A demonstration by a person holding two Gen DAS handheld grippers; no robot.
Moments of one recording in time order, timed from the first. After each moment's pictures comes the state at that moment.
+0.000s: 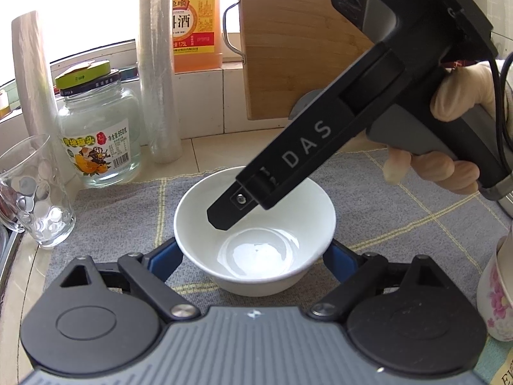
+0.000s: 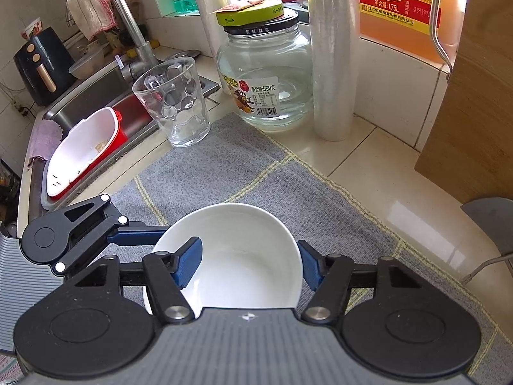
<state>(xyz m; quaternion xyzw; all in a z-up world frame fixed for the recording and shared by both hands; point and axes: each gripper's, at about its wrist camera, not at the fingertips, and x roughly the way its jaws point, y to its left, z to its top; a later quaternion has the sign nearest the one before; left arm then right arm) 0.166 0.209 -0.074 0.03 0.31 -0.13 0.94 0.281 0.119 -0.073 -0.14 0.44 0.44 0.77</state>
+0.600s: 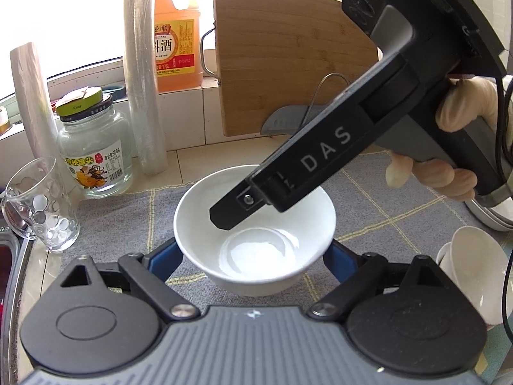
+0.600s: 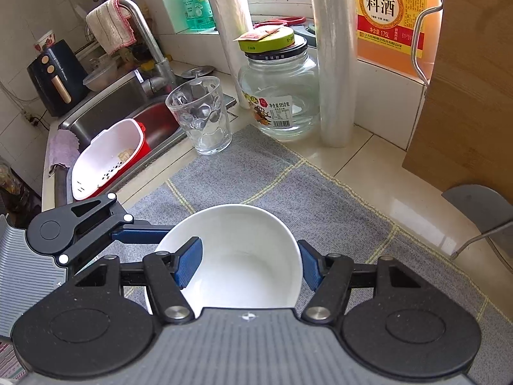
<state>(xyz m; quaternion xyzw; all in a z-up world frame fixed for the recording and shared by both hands) 0.127 0.193 -0.027 0.04 0.32 -0.15 0.93 0.238 0.089 -0.033 -0.12 0.42 0.44 0.78</state>
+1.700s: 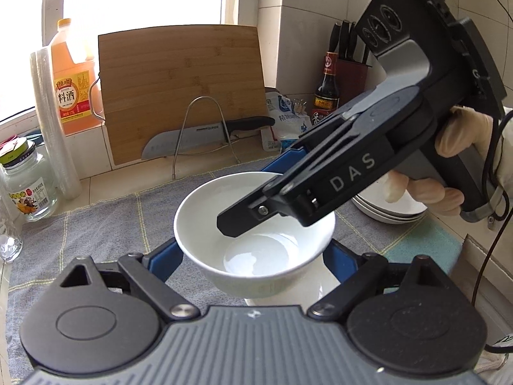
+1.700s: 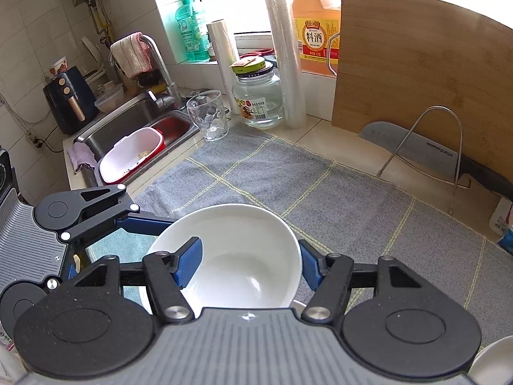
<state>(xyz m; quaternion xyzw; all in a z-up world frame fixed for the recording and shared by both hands) 0.032 0.074 0.017 0.05 0.30 -0.24 0.92 0.119 -0.073 0.007 -0.08 0.39 0.41 0.82</state>
